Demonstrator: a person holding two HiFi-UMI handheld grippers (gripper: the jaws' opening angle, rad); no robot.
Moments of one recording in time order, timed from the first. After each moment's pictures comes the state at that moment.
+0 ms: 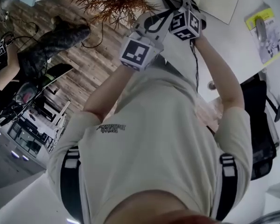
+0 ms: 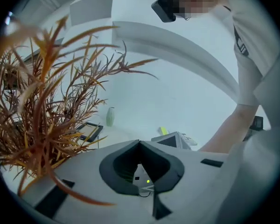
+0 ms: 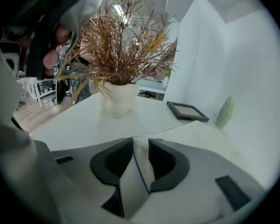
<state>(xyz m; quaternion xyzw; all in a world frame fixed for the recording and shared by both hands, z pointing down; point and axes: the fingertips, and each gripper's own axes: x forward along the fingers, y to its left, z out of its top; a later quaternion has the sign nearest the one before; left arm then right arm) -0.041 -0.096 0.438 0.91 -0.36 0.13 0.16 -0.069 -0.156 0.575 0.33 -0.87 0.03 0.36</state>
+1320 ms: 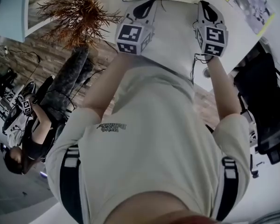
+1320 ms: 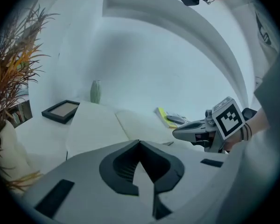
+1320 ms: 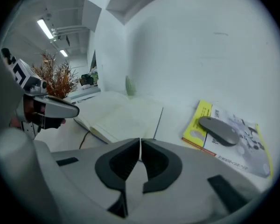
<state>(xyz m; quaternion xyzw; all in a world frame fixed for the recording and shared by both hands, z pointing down) 0.034 -0.117 0.519 0.90 -0.32 0.22 0.21 0.190 -0.088 0.551 0.62 -0.71 0.24 0.24</state>
